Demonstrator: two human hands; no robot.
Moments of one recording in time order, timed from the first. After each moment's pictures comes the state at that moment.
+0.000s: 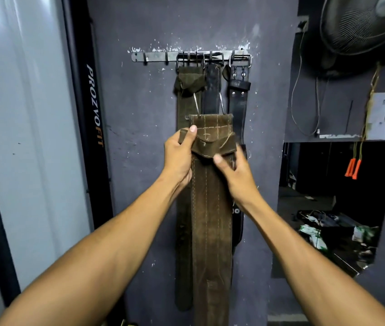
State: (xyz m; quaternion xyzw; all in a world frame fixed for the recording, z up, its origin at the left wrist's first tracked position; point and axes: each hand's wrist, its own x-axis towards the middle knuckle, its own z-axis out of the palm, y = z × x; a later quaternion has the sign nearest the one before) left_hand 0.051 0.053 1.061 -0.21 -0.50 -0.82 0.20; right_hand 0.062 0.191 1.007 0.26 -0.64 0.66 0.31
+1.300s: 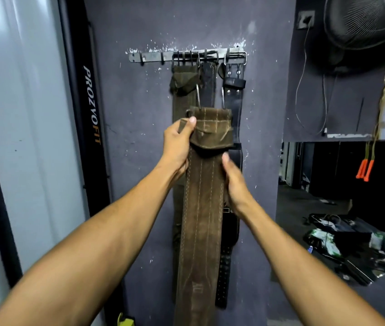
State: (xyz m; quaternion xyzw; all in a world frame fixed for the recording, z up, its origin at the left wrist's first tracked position) left_hand 0.049 0.091 1.076 -0.22 -0.54 -0.77 0.25; right_hand 0.045 0.228 0.982 0.22 -0.61 0.75 0.16
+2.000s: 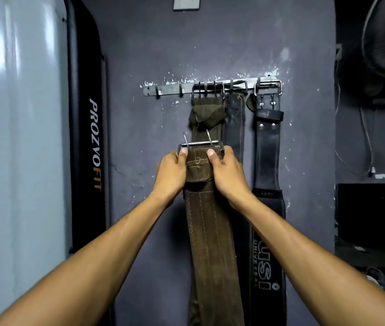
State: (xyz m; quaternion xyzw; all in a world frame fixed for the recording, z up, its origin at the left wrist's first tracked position) left_hand -0.097 0.007 1.110 -0.12 -0.75 -0.54 0.37; right_hand -0.111 0.150 1.103 0.20 -0.74 0.54 0.35
